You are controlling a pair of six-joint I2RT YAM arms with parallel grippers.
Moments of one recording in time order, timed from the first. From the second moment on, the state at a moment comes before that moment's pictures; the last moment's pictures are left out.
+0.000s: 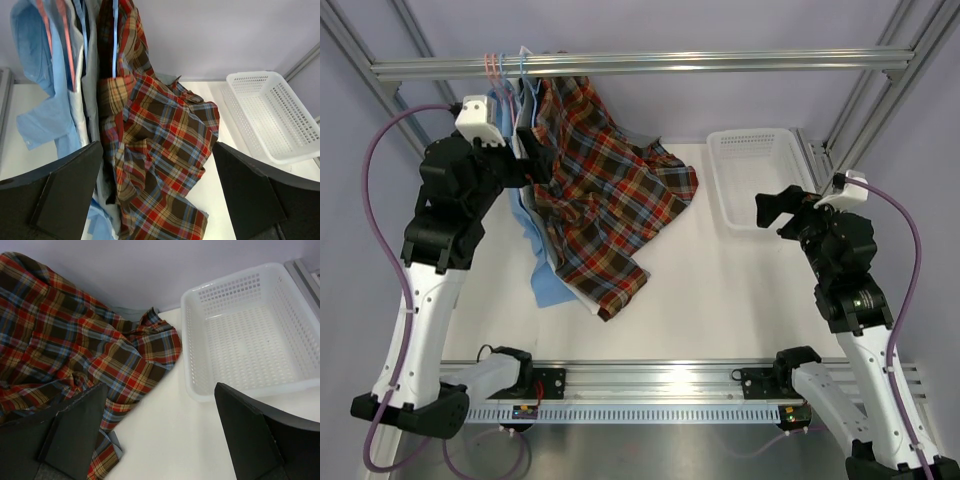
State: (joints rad) left arm -0.23 1.07 1.51 -0.59 0.02 -0.23; right arm 0.20 0.69 0.95 -0.33 0.06 0.41
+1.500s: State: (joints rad) left arm -0.16 1.48 1.77 -0.55 0.06 -0.11; right arm 0.20 0.61 0.92 -0.28 0.04 0.40
